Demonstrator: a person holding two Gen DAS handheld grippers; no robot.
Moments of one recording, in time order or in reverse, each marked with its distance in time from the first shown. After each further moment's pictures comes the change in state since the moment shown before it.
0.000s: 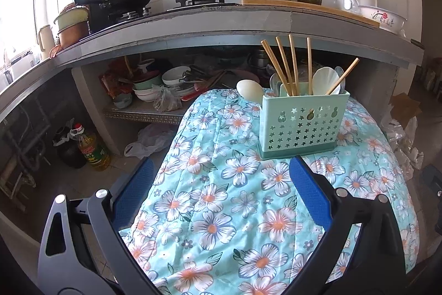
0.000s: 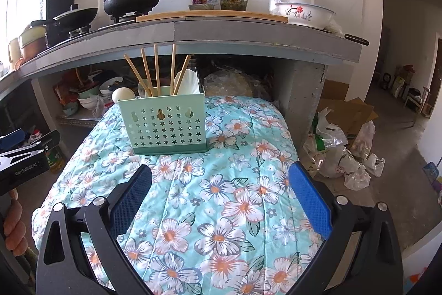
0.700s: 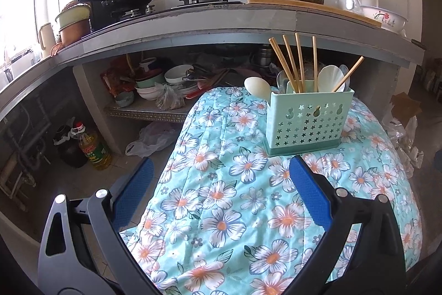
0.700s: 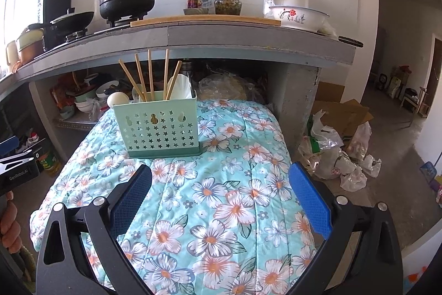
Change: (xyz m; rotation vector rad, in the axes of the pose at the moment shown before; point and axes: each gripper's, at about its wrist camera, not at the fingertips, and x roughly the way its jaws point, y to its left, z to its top) left arm -0.002 0.017 -0.005 0.001 0.002 -0.010; right arm -0.006 -0.011 0.003 0.009 -0.015 -0.016
